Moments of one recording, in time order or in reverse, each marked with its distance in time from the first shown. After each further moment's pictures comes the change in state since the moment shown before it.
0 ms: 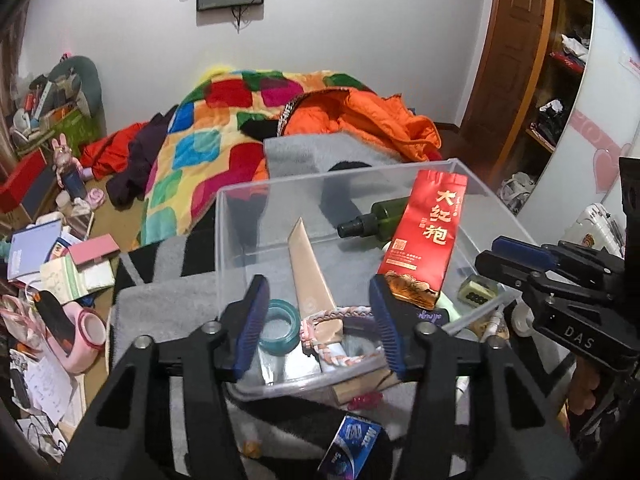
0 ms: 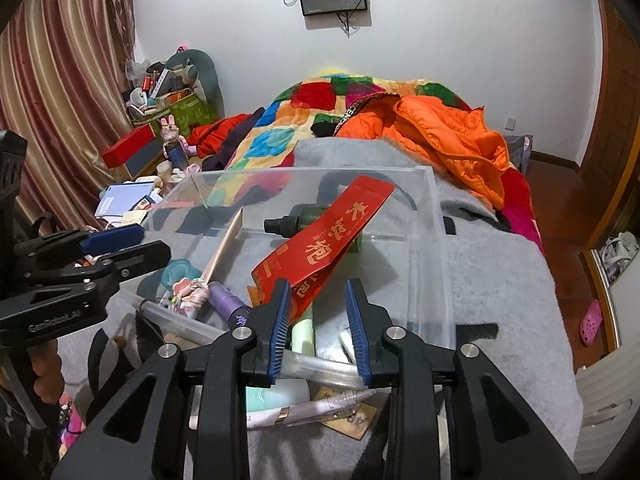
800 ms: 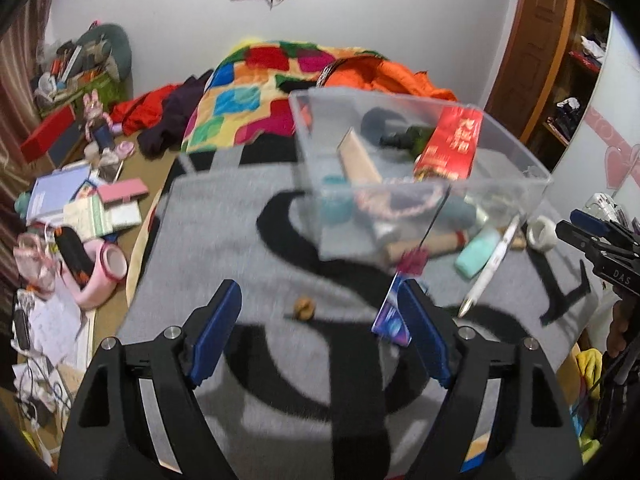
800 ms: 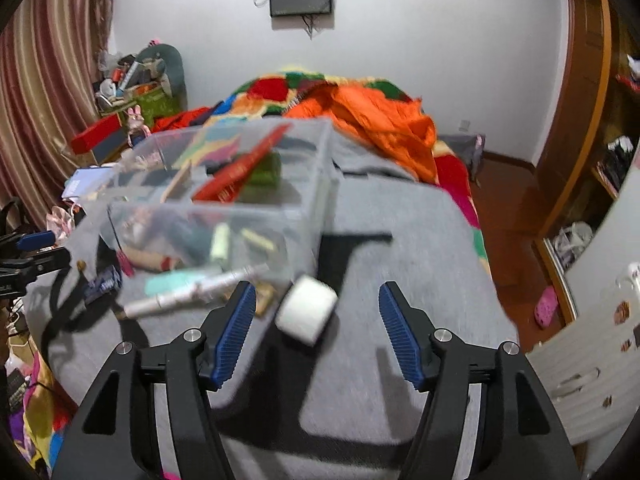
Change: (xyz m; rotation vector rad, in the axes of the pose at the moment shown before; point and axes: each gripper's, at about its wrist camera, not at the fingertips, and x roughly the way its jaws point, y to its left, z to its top) left arm -0.038 0.034 -0.096 -0.086 0.078 0.057; right arm -0.052 -0.041 -0.072 -0.001 0.010 -0.163
